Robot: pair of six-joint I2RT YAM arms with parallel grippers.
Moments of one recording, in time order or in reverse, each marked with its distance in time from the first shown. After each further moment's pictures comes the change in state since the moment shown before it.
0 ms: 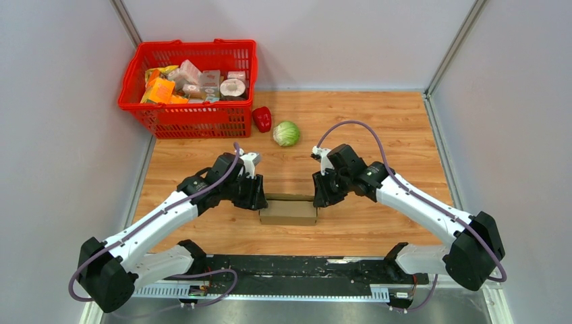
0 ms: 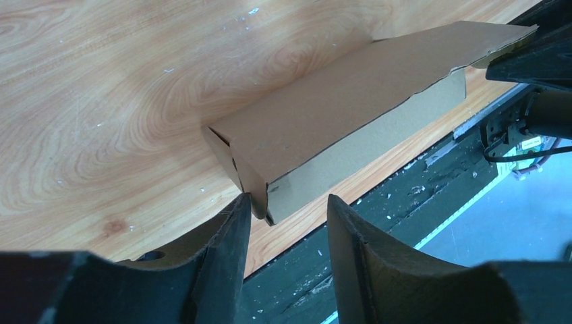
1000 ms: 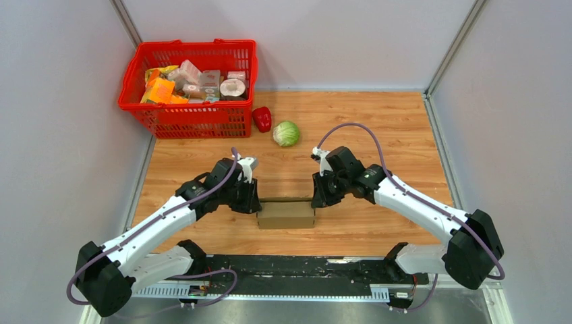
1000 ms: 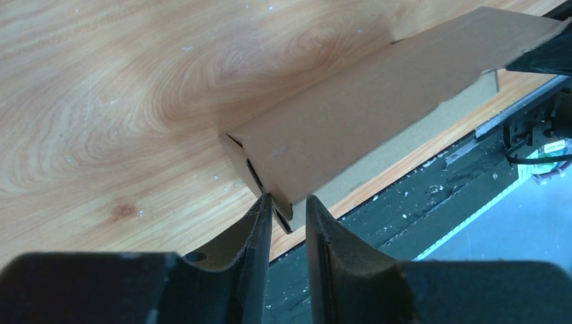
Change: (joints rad) left arm -0.006 -0.041 -0.042 -0.008 -0.032 -0.011; right arm 0.007 0.017 -0.031 0.055 -0.030 0.083
